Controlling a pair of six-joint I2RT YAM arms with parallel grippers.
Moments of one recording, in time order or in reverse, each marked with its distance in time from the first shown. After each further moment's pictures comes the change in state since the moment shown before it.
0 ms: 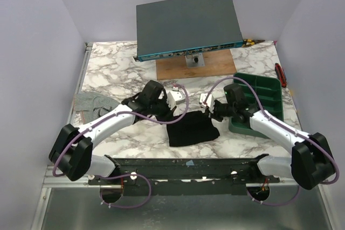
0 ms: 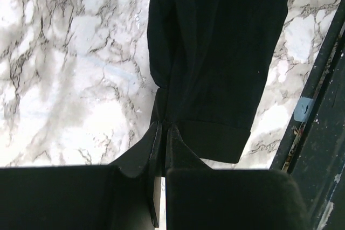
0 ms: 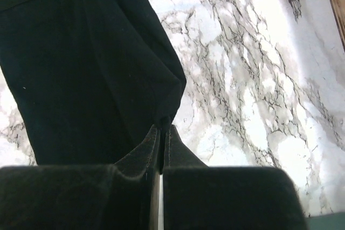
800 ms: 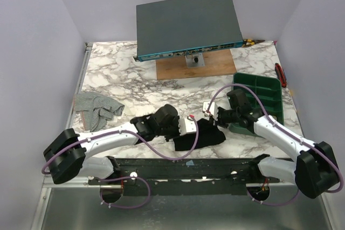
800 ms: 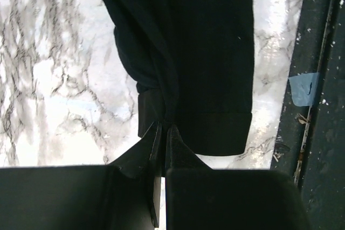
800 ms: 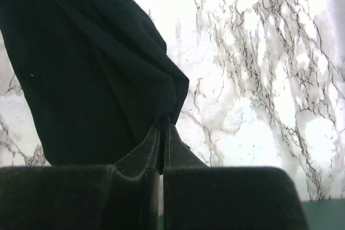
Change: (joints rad) left arm -0.334 -0.091 -0.161 0.155 -0.264 0.146; right arm -0.013 -0.094 -0.057 -0.148 -0.001 -0.103
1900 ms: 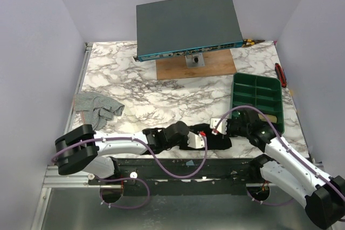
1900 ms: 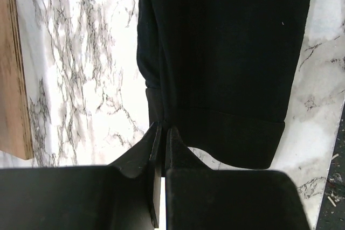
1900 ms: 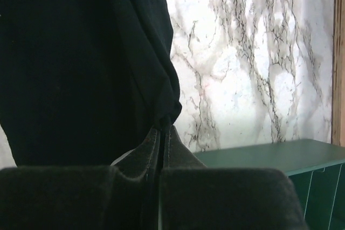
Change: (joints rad) left arm -0.239 0.102 -0.066 0.232 -0.401 0.143; right arm 0.000 -0.356 -0.191 -0.082 0.186 -0.192
